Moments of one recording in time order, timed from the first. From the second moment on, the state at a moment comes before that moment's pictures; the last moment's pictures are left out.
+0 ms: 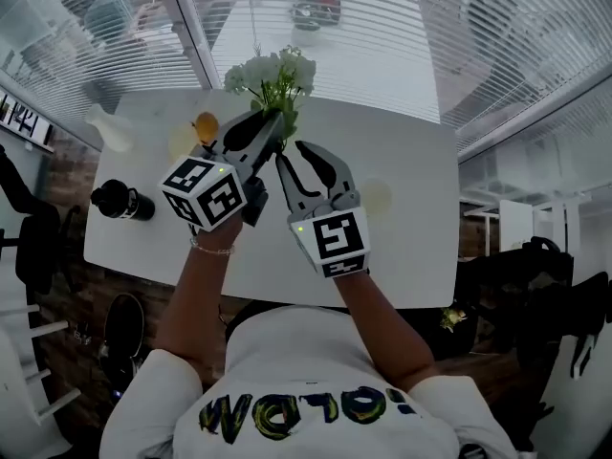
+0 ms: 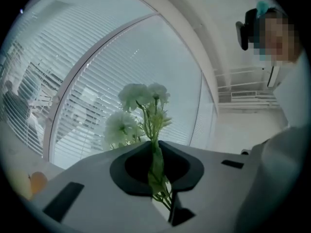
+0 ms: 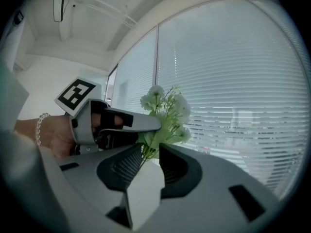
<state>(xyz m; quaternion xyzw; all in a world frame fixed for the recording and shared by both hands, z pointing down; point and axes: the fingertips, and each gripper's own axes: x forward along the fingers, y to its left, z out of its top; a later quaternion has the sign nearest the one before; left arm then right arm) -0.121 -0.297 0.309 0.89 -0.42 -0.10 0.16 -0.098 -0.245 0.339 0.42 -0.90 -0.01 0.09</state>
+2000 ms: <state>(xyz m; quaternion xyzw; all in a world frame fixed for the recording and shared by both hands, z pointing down) 0.074 -0.247 0.246 0.97 -0.21 -0.09 -0.04 0.082 -0.237 0.275 0.40 -0.91 -0.05 0.03</state>
